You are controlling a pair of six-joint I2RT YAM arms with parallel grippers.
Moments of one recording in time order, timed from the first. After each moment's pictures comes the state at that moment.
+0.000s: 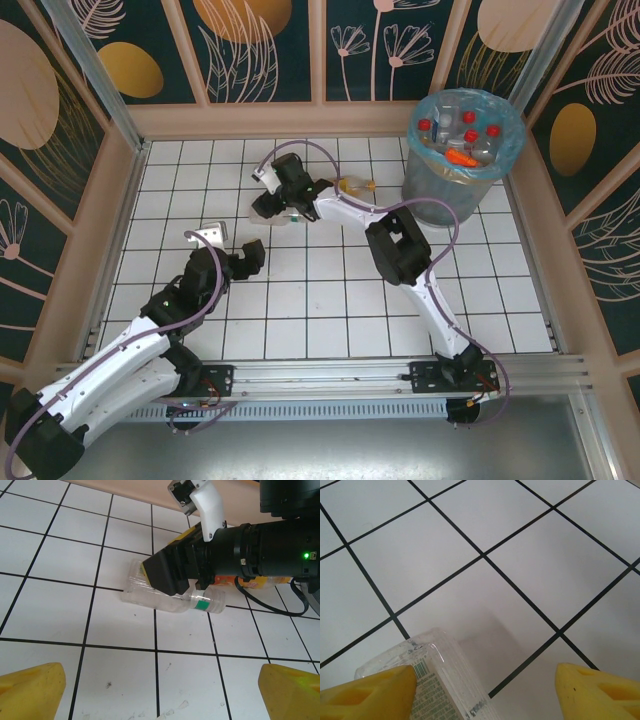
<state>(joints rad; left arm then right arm) -0.67 0.74 0.50 -0.25 -0.41 -0.58 0.77 2.43 2.00 -0.25 -0.13 -0.14</state>
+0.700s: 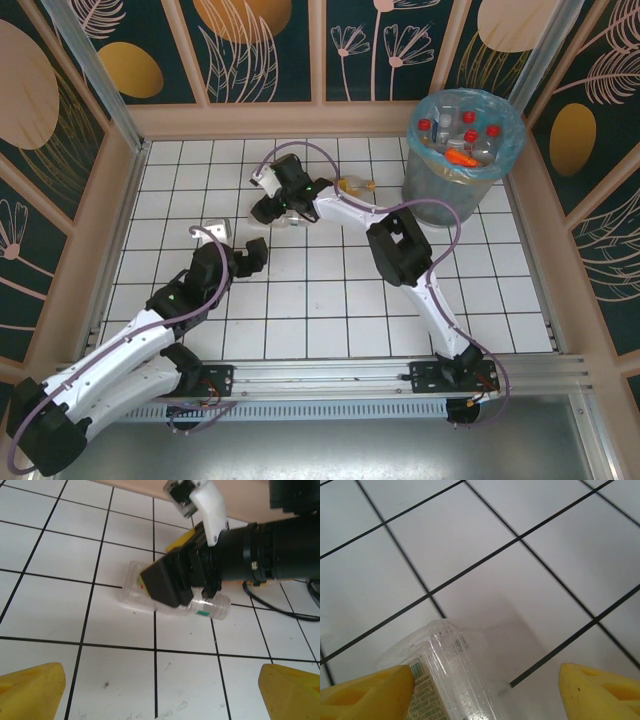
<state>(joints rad) -0.67 0.81 0.54 -0.25 -0.41 -0.60 0.78 2.40 1.98 -0.34 -0.21 -0.17</state>
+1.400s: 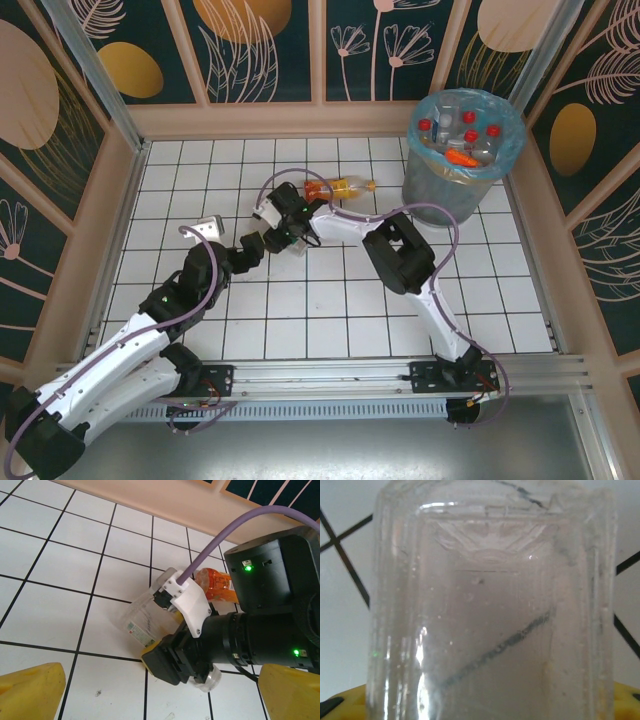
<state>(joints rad) -0.67 0.76 0.56 -0.26 -0.43 -0.65 0.85 2.32 1.75 -0.40 -0.16 -0.15</state>
